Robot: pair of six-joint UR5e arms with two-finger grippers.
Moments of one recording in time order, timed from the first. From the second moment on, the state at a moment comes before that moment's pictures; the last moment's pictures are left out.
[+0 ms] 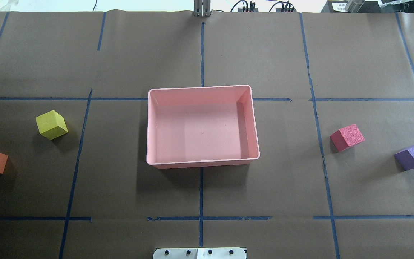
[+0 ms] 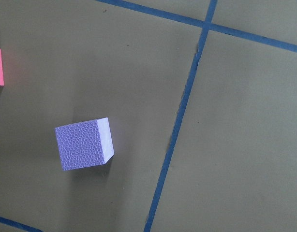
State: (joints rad) left arm -1.61 -1.39 -1.77 -1.46 -2.32 0.17; right arm 1.58 -1.81 1.89 -1.72 2.38 -0.32
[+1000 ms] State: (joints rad) left arm -1.61 -1.39 -1.79 -1.45 -2.32 0.17; right arm 1.31 -1.82 1.88 -1.29 2.36 0.12
